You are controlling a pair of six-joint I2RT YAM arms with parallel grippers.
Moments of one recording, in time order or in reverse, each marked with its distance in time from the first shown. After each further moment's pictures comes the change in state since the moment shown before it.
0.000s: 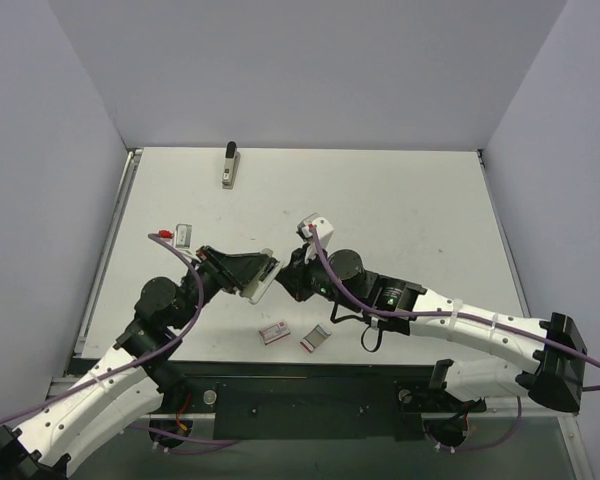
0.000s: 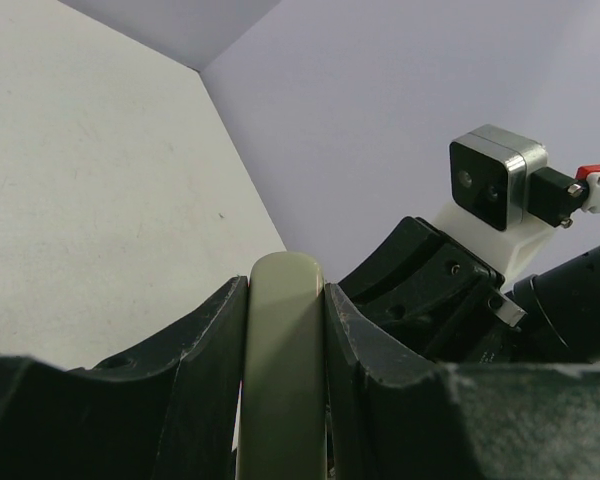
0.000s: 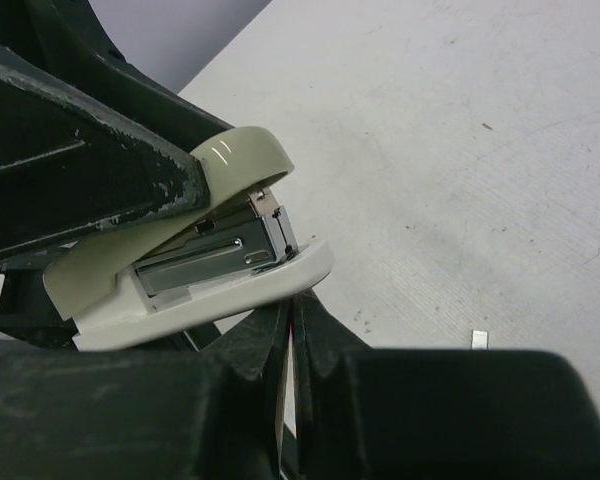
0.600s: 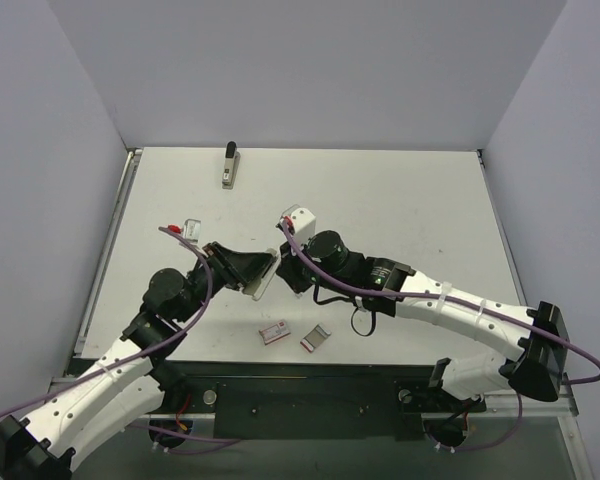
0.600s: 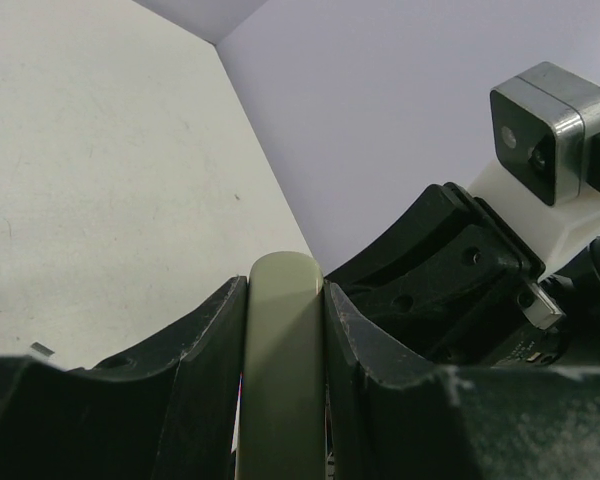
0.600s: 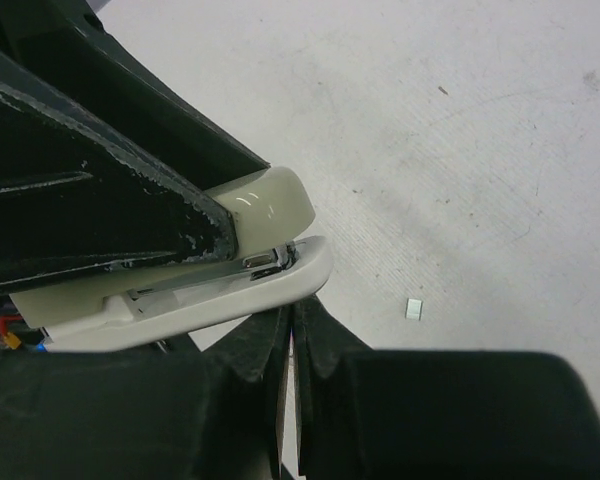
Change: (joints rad) left arm 0.034 0.081 0.000 0.019 0.079 -0.017; right arm -0.027 0.122 0.207 -0.246 -0.044 -0.145
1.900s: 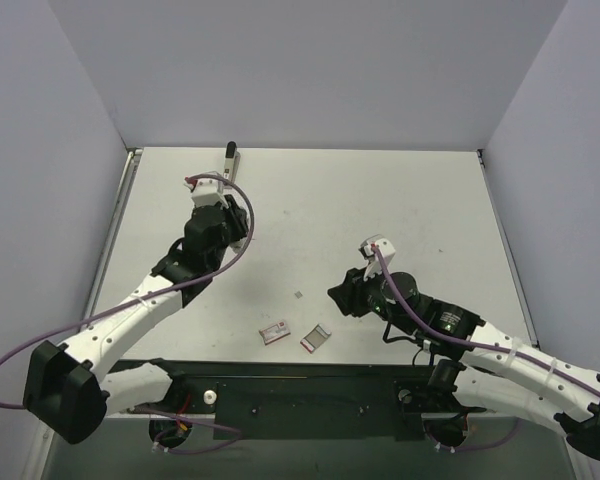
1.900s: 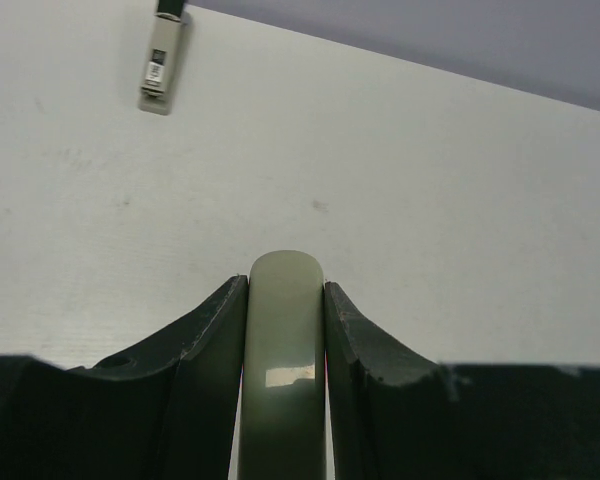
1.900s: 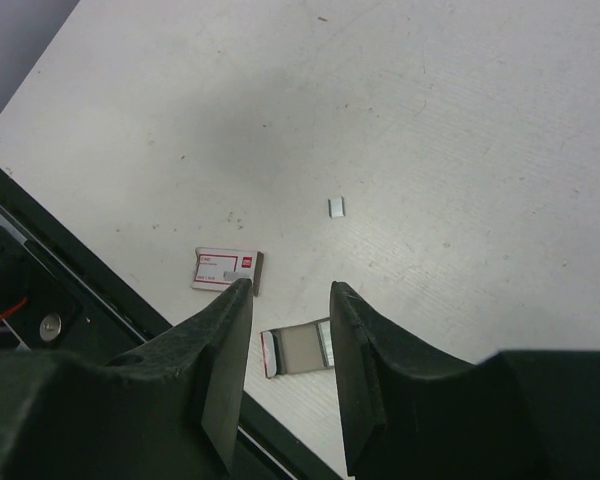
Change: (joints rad) left arm 0.083 0.451 0.383 -0.262 -0.511 0.517; right arm -0.092 -0.533 -0.484 -0.001 0.105 0.166
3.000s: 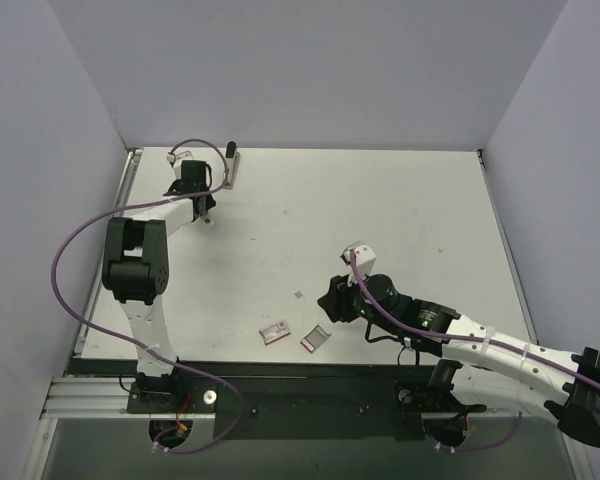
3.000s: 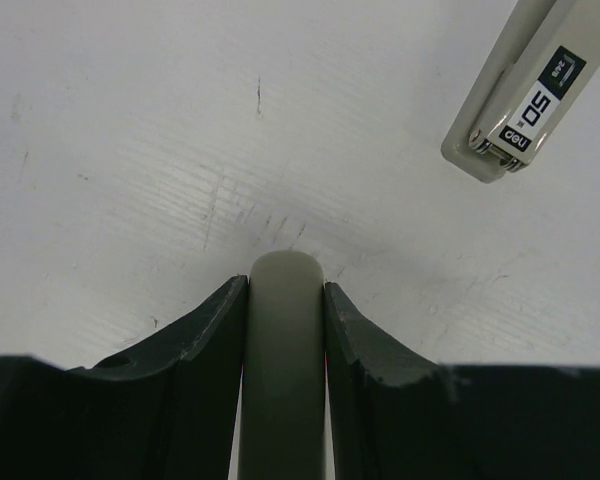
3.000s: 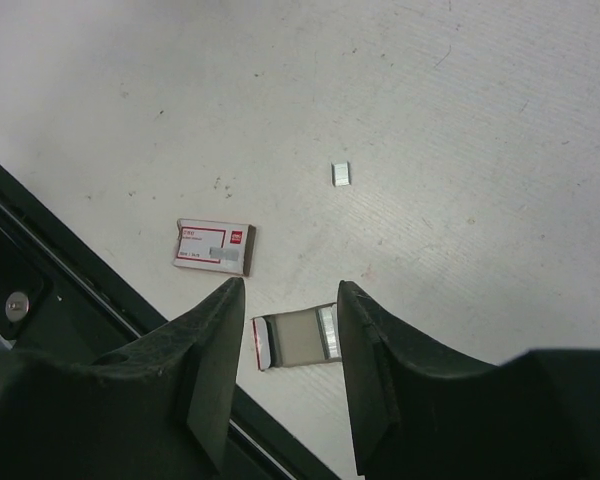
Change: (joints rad) left arm 0.463 0.917 0.544 -0.115 0.061 0.032; right arm 0.026 0.135 -0.056 0.084 -0.019 0.018
